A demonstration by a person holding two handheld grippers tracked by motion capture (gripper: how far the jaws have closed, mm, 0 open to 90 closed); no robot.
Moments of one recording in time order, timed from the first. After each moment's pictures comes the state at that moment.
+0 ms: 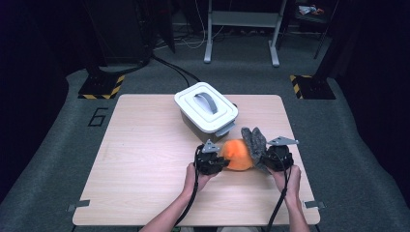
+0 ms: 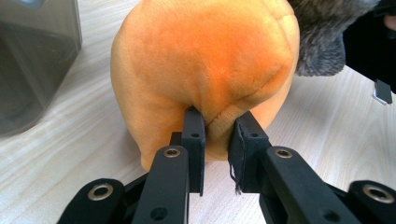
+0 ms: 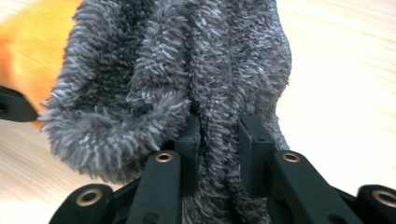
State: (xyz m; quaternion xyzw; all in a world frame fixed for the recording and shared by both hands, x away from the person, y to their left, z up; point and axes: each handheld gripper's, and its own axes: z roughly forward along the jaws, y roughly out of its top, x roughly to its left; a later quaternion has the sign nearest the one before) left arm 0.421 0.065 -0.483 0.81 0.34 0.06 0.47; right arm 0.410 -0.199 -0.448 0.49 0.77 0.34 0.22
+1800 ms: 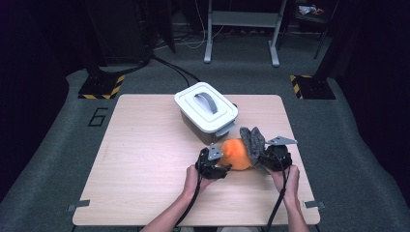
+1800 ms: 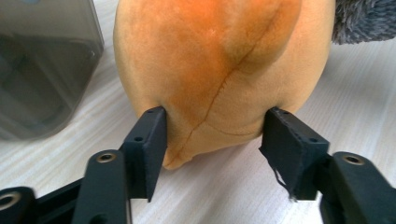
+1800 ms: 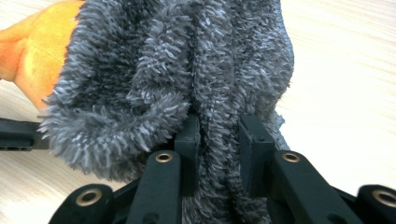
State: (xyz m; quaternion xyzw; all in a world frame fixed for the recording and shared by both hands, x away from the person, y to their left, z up) left arm 0.415 0.054 -0.496 0.83 0.31 0.15 0.43; right arm 0.409 -0.193 -0.445 0.48 0.77 0.35 0.22
